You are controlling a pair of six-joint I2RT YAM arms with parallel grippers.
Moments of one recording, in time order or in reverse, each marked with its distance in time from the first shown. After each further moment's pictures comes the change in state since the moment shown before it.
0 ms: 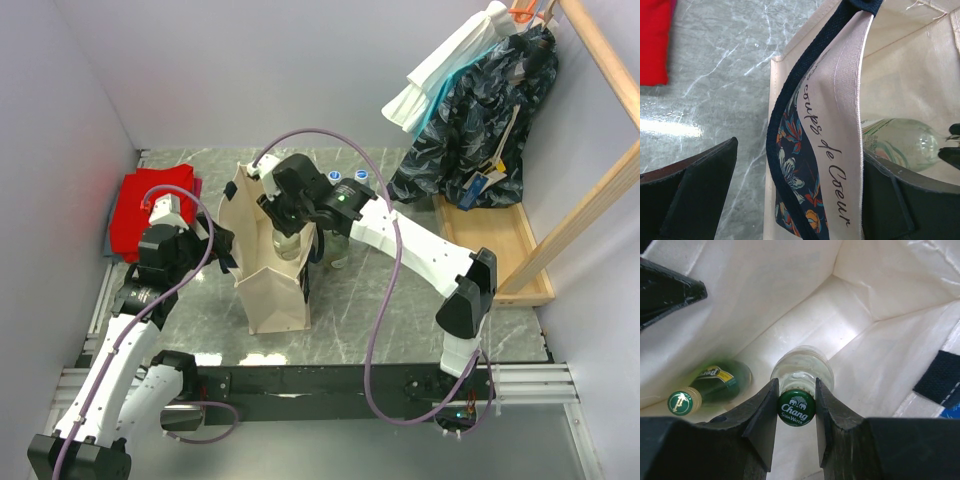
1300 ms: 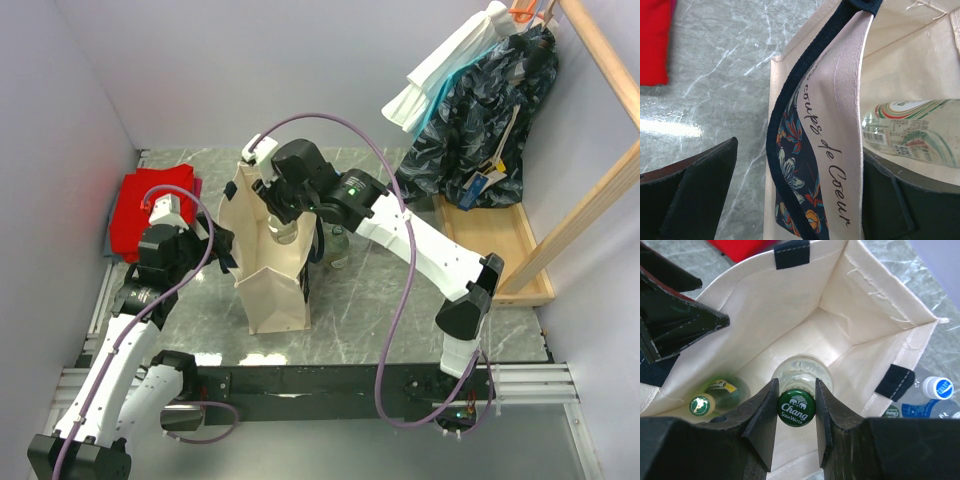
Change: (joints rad) left arm 0.000 0.000 0.000 0.000 0.000 0.000; right arm 0.027 0.000 0.175 -0.056 0.049 -0.048
